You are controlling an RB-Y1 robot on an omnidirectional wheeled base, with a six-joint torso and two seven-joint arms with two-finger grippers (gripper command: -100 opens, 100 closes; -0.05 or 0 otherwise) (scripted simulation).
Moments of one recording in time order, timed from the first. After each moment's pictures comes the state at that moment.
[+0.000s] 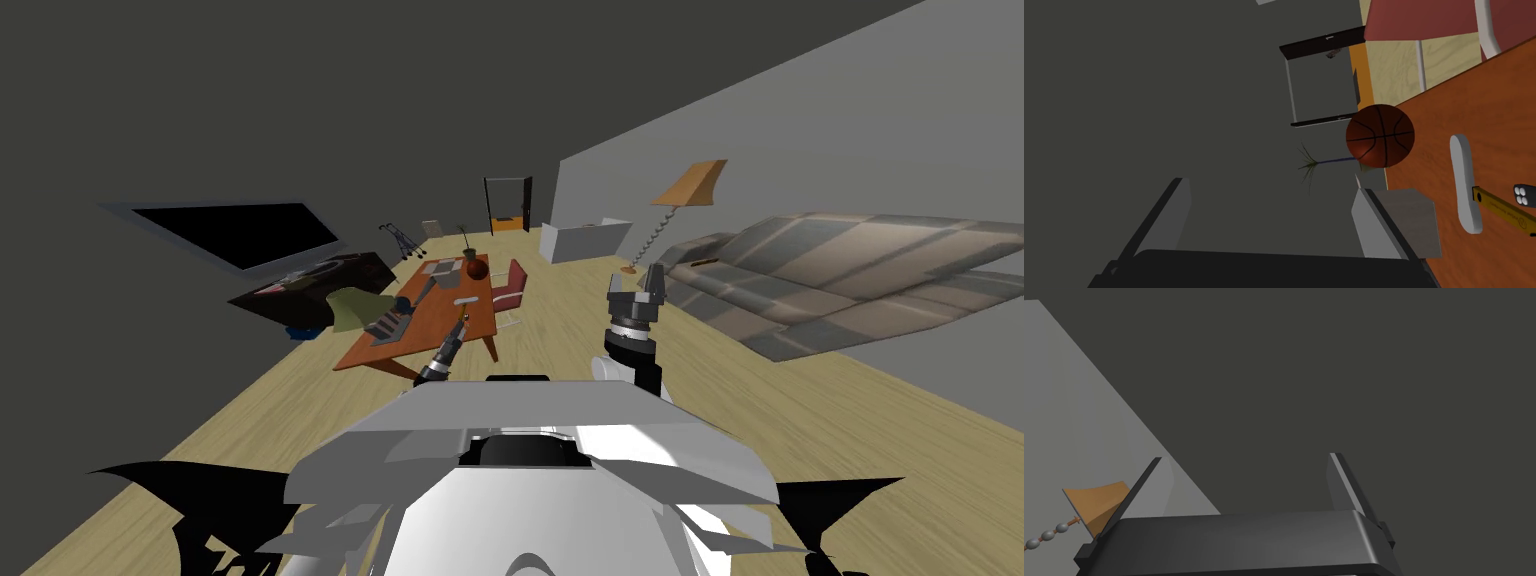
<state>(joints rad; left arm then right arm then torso) 0.56 0.35 -0.11 -1.71 -0.25 -0.66 0.19 0.49 0.00 -0.05 -2.21 -0.06 -0.62 -0.01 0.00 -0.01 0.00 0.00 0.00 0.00</state>
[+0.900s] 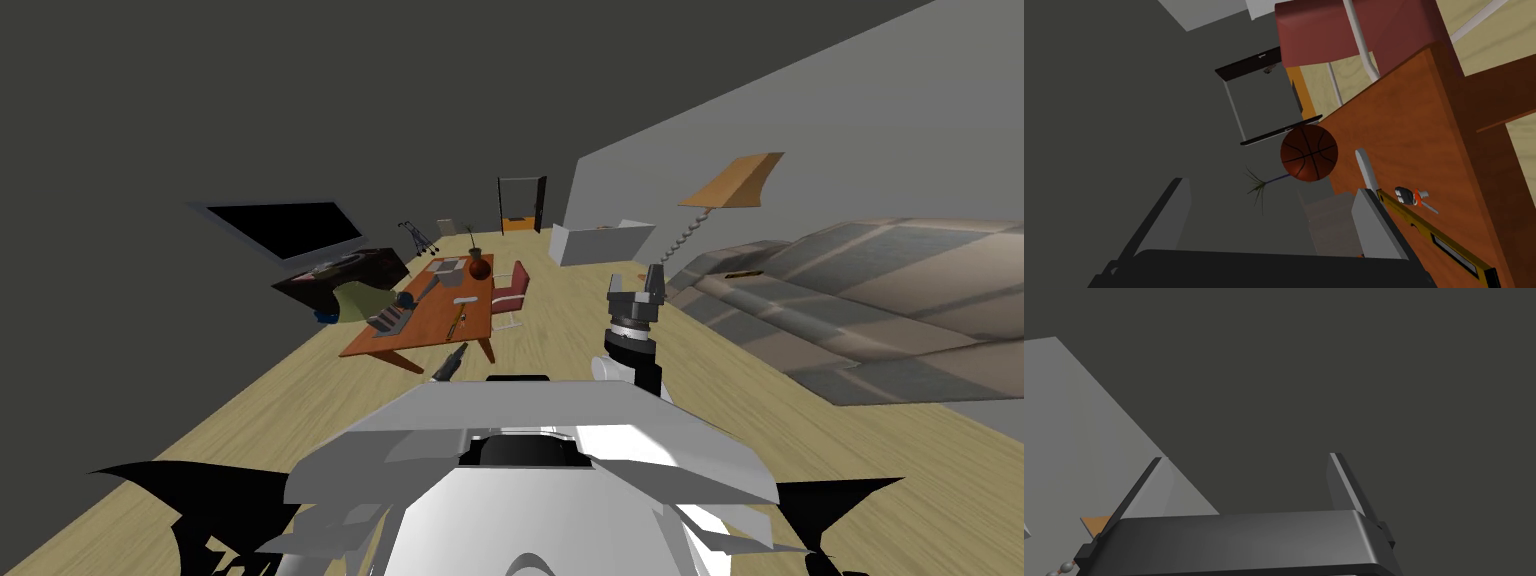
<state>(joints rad) 0.56 0.45 -0.17 -1.48 -0.34 -0.71 0.18 0.49 0.00 -0.05 -2.21 -0.06 -0.62 -0.01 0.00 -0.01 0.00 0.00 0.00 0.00</state>
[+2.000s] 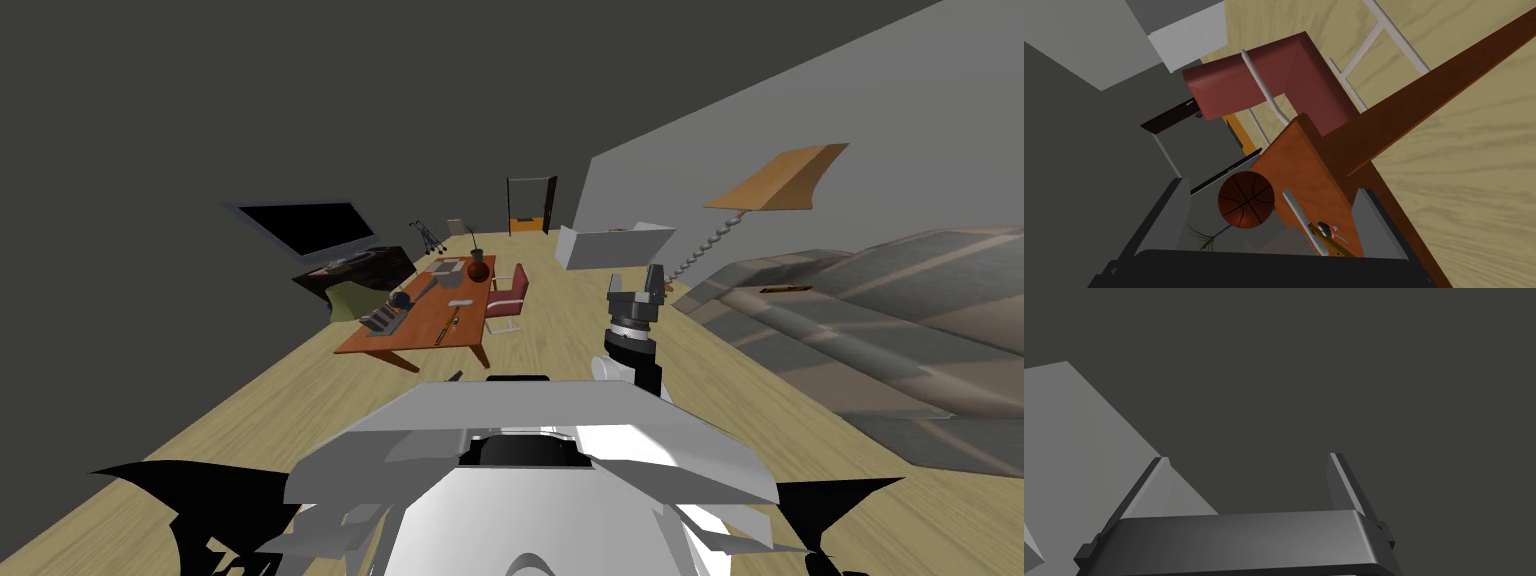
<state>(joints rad) 0.57 0.59 -0.24 -1.24 -0.43 -0.73 0.16 0.49 0.00 -0.05 -2.21 -0.06 -0.62 -0.01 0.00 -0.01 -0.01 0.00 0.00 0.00</state>
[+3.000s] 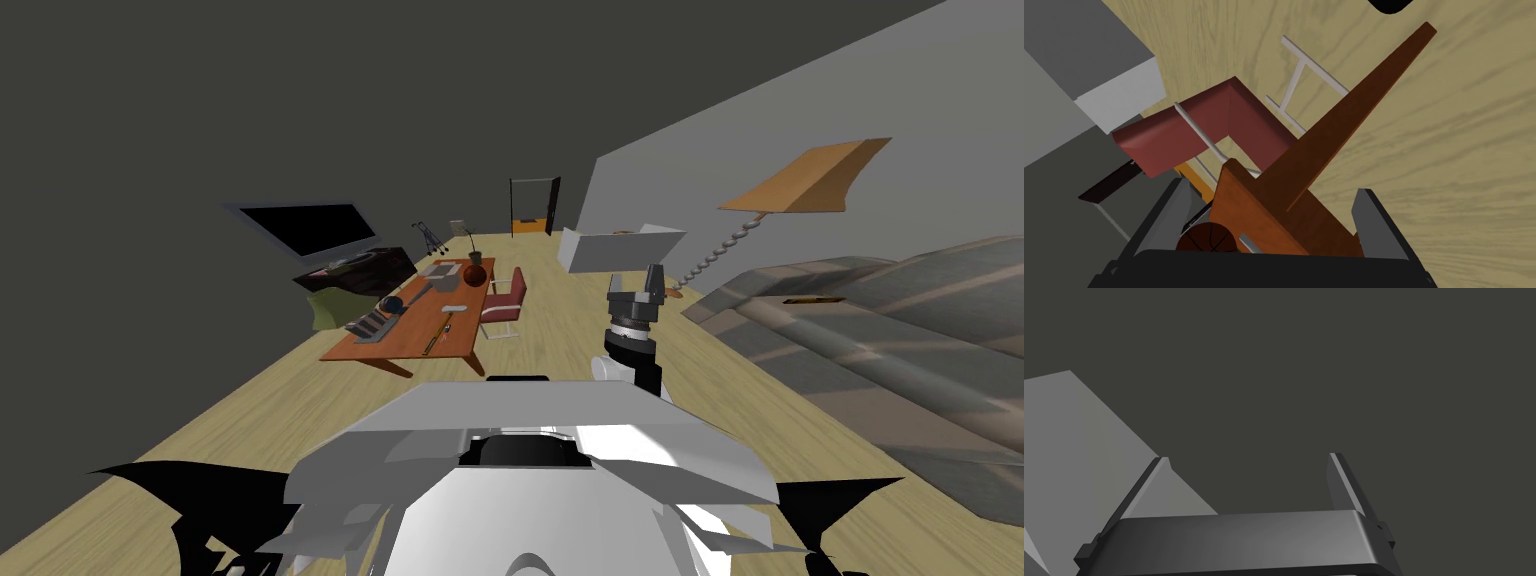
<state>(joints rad) 0.56 0.69 -0.30 -1.00 -0.51 -0.76 0.13 0.49 0.00 -0.05 -2.21 -0.06 -0.62 -0.01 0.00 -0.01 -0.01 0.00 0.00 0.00</state>
